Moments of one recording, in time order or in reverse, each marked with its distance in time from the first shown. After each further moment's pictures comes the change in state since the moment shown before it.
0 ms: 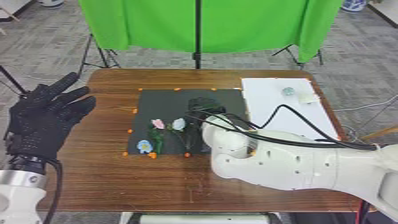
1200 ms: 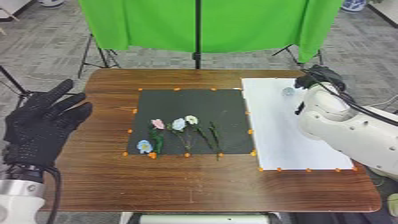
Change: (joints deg) left arm 3.7 -1.4 -0.2 -1.5 0.0 1.1 2.1; right arm -0.2 27.1 12.3 5.0 3.5 5.1 10.7
